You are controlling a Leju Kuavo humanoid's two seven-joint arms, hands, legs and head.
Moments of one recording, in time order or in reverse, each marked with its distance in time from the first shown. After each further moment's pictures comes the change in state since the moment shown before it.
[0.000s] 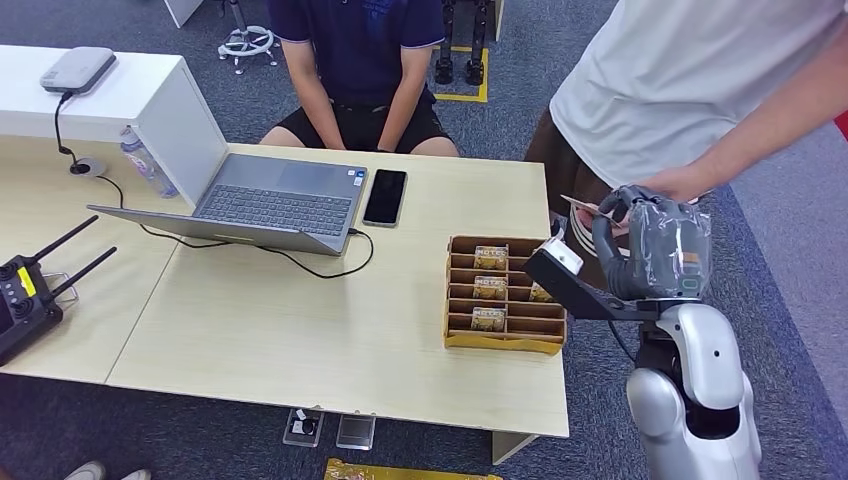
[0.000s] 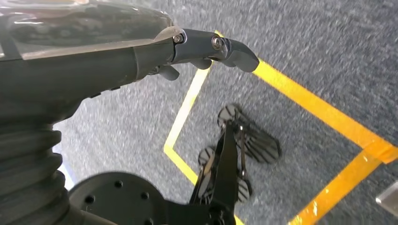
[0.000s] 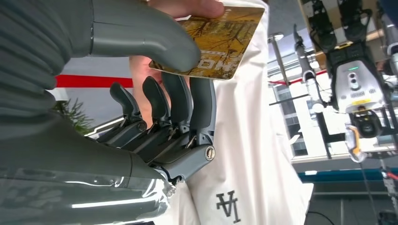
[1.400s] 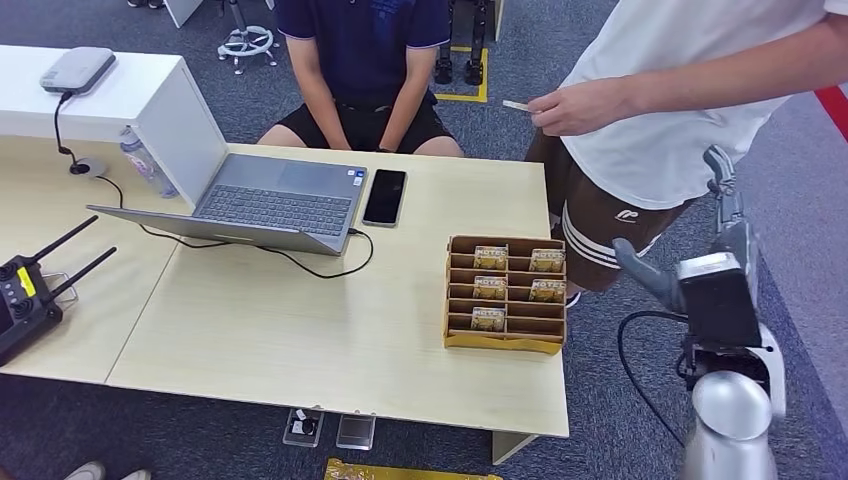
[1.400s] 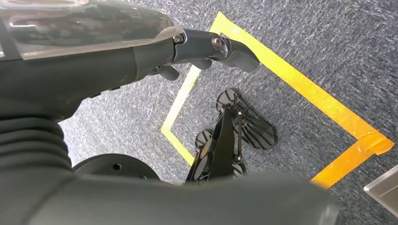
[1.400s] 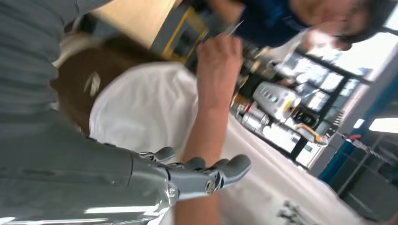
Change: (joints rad) left arm -0.004 0.000 0.051 0.005 0.032 -0.026 0.007; right arm 0.049 0.059 -0.327 0.099 -0.822 0.046 -0.398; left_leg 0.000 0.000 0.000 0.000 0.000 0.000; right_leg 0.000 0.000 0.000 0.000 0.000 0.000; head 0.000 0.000
